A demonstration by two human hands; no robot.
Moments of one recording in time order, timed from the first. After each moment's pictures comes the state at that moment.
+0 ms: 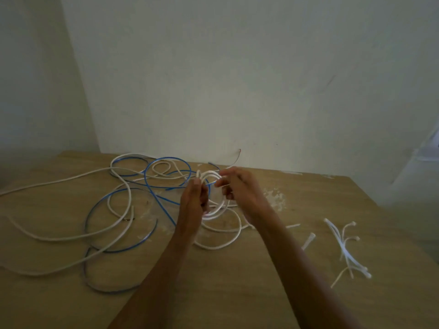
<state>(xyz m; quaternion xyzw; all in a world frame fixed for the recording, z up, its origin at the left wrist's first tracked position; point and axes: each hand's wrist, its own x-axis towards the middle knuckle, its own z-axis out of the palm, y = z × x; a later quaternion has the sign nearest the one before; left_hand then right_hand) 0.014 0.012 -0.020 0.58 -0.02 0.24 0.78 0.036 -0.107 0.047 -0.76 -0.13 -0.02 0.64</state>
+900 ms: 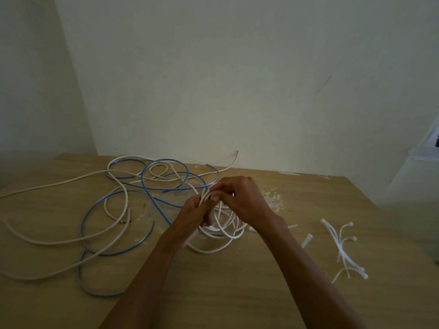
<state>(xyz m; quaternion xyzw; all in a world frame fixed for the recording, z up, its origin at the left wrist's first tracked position) 0.000 0.021 -0.017 0.65 -0.11 0.06 0.75 0.048 -0.133 0.037 -0.86 -0.35 -0.16 0.34</state>
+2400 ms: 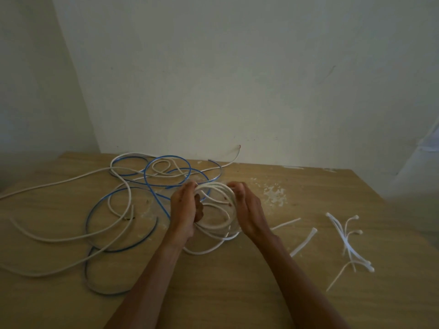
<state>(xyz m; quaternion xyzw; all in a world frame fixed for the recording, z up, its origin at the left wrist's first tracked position) 0.012 0.022 -0.018 0.56 0.11 0.16 0.81 0.043 -0.136 -0.033 -0.80 -0.24 -0.17 0.52</state>
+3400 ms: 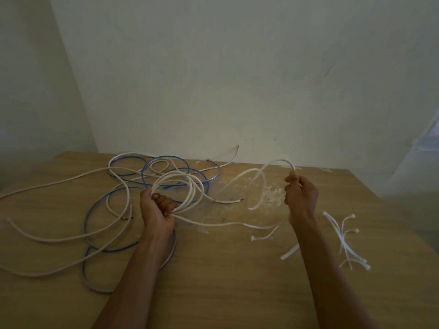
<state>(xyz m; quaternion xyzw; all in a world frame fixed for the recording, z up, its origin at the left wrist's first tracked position) 0.023 0.079 -0.035 0.19 0.19 0.17 0.95 0.082 -0.222 -0.008 -0.68 0.08 -0.25 0.68</state>
